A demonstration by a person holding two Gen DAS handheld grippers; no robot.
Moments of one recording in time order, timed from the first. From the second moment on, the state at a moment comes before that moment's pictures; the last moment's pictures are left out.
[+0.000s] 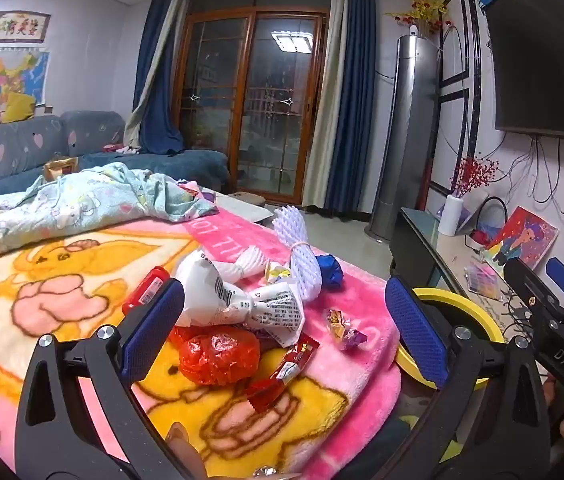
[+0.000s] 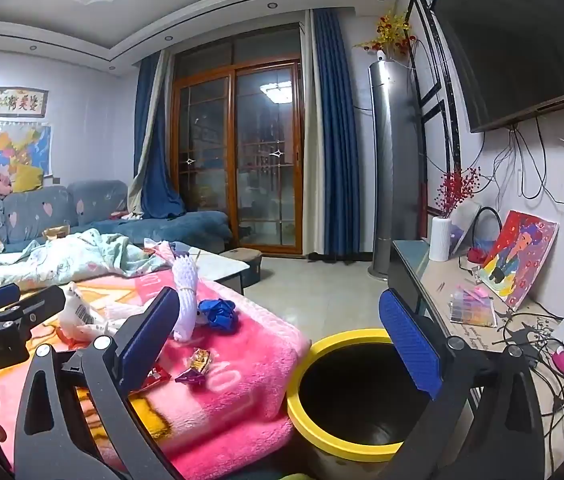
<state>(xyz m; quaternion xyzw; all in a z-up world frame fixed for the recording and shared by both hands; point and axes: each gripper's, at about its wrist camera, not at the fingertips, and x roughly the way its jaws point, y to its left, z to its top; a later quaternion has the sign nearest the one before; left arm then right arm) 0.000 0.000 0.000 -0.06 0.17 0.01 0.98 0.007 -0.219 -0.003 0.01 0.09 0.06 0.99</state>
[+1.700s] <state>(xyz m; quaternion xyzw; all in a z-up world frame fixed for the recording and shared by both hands) -0.006 -0.012 -0.006 -0.06 0.17 0.00 0.98 0.014 -0.208 -0.013 0.01 0.12 0.06 0.99</state>
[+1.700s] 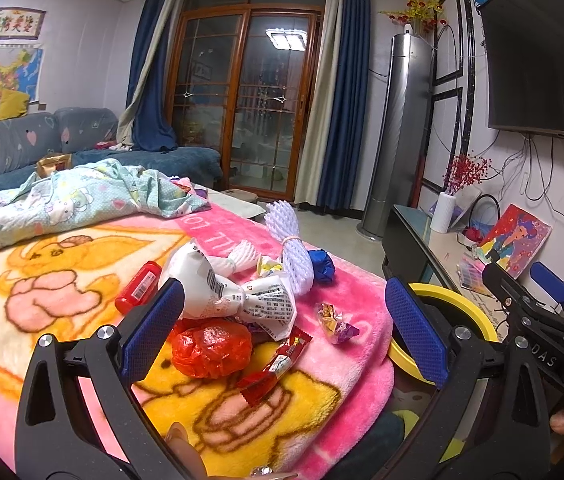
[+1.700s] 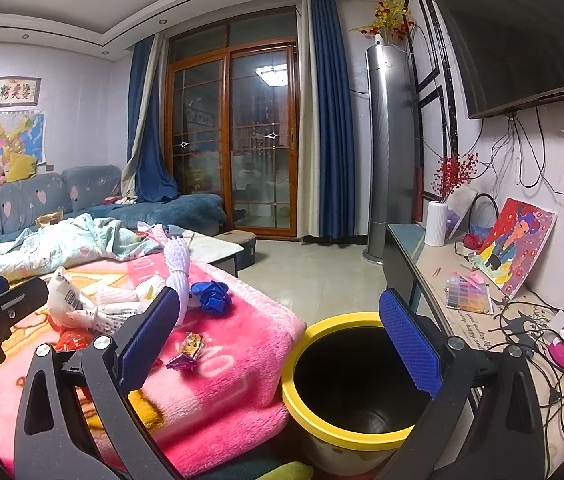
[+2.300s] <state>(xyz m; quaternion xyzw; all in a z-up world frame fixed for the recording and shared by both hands) -0.001 0.023 -0.006 -0.10 0.18 0.03 0.98 0.017 -0.185 -0.017 -0.02 0.13 0.15 0.98</state>
